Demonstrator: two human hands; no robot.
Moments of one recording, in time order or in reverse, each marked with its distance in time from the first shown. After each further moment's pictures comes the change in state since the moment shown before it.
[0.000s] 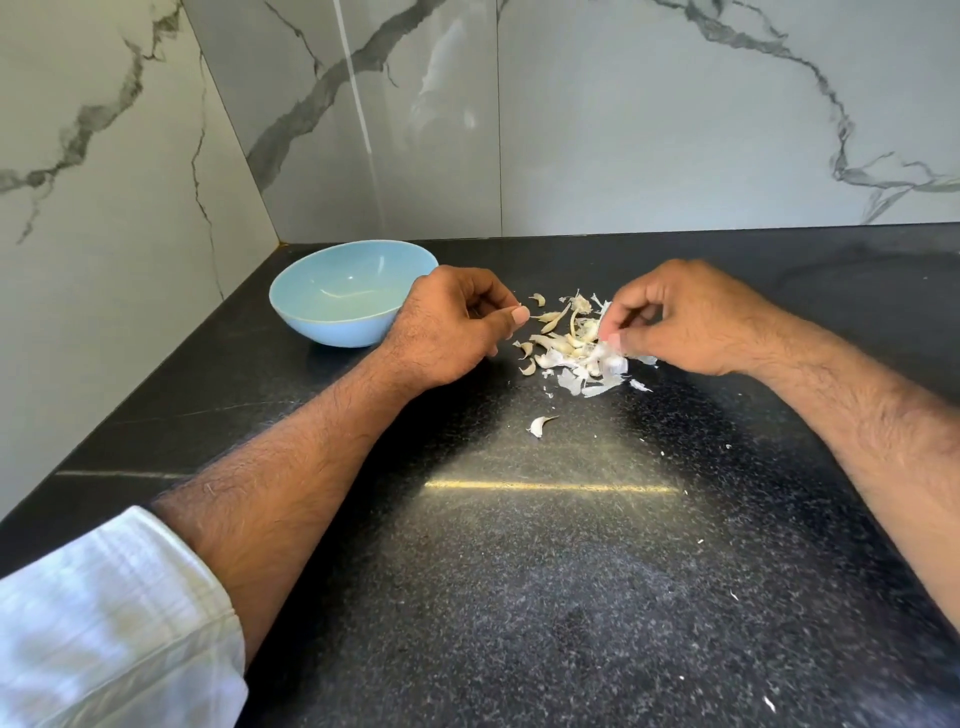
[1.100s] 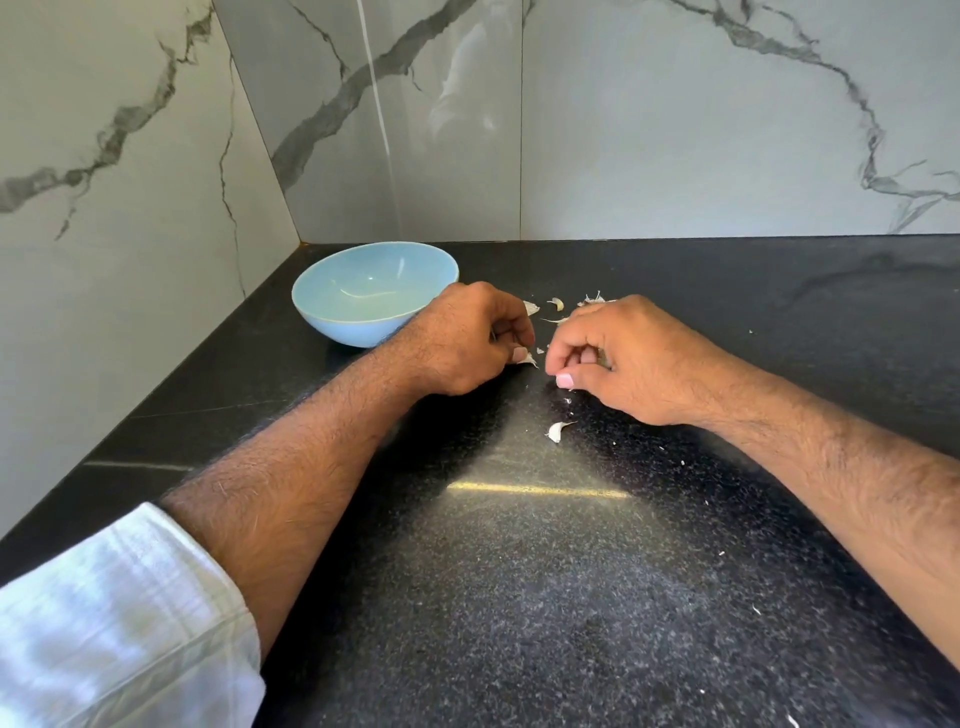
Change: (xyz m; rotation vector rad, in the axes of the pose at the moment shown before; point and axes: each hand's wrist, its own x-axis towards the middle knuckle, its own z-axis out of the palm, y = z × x) left_hand 0.004 -0.004 -0.014 0.392 -0.212 0.129; right_hand 0.002 -0.037 0.043 0.021 -0.026 -0.283
